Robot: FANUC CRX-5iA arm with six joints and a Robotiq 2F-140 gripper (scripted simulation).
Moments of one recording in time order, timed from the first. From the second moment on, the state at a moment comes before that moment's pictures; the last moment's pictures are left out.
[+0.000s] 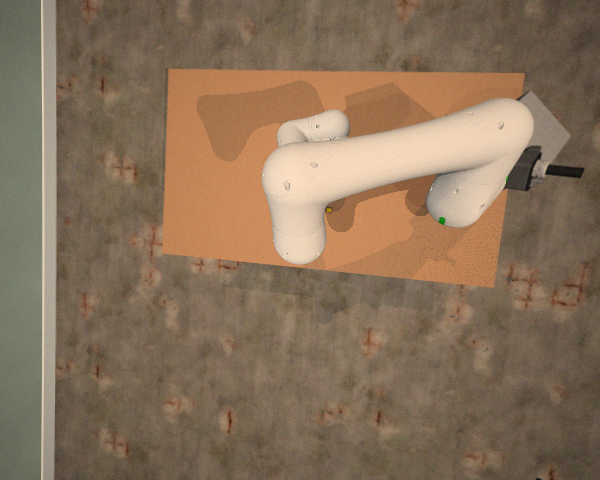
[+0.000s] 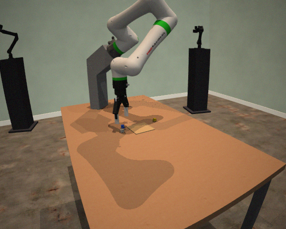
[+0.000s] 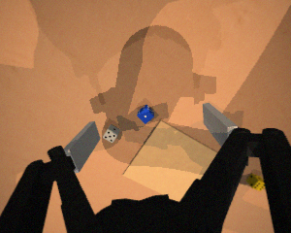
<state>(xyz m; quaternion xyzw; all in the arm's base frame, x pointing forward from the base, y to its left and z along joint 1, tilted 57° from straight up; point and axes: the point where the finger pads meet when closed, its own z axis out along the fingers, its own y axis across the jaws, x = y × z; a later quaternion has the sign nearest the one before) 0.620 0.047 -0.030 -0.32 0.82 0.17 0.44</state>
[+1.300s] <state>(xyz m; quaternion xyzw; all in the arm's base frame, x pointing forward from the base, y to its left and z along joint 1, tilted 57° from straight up) 0.582 0.186 0.070 -0.32 0.82 0.17 0.45</state>
